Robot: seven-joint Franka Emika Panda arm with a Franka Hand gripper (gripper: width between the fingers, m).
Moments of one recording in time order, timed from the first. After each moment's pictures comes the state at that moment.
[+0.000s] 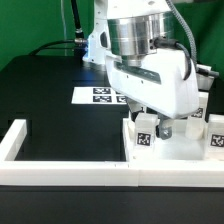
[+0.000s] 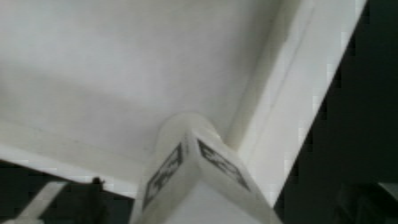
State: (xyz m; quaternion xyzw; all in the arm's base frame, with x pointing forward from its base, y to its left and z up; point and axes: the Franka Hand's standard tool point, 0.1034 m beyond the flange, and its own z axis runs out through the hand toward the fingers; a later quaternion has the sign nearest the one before) arm 0.670 -0.004 0.074 -0.84 0.54 0.00 0.09
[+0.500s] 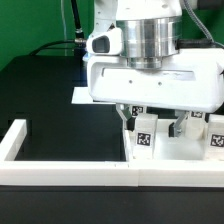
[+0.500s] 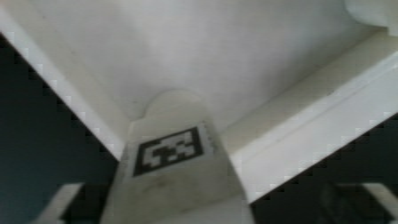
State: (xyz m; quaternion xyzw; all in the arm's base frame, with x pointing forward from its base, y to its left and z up) arm 0.674 -0.003 0.071 -0.95 0.31 -0.04 0.06
